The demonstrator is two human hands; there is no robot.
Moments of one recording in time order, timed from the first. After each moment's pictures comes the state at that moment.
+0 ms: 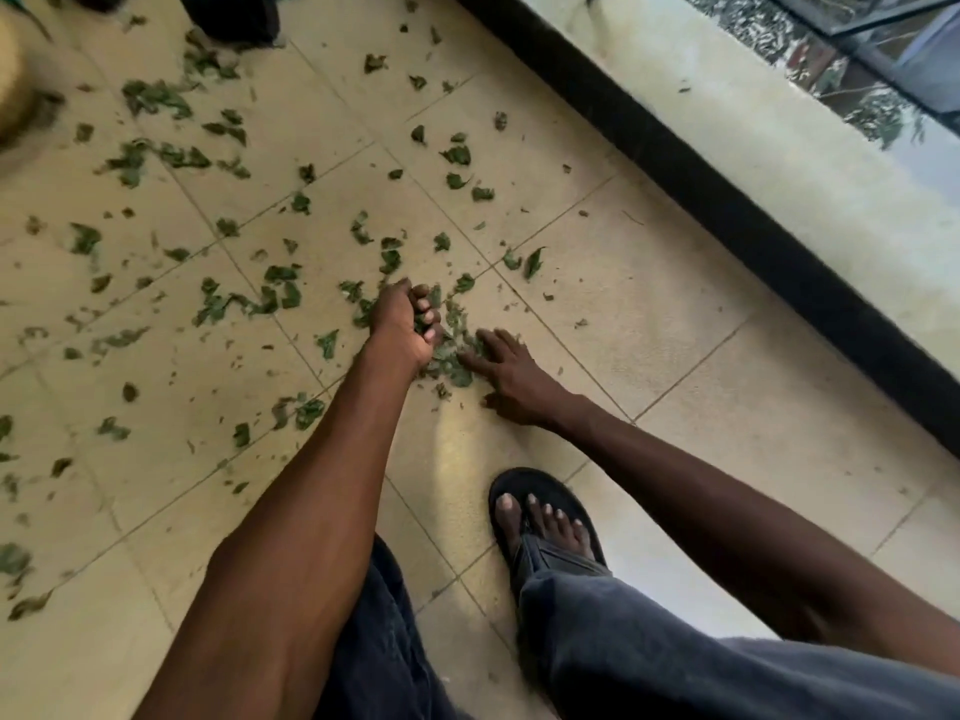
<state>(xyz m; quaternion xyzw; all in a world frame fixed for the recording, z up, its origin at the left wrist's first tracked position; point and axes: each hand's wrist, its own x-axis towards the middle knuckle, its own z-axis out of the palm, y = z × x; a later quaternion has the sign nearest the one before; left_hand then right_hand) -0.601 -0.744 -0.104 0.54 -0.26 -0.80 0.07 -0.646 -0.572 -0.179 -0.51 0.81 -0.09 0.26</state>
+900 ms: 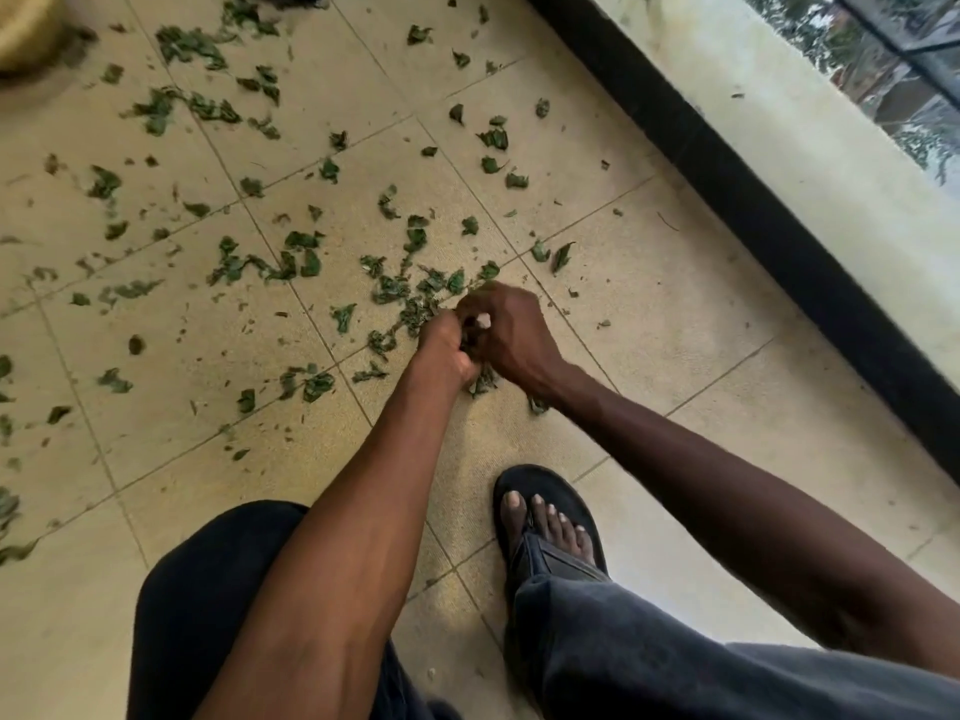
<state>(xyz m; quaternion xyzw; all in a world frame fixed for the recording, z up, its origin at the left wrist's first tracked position) -0.588 -0.710 -0.134 0.57 -0.22 -0.79 0.02 -0.637 -0.622 -0.100 -0.44 0.82 -0.33 0.16</state>
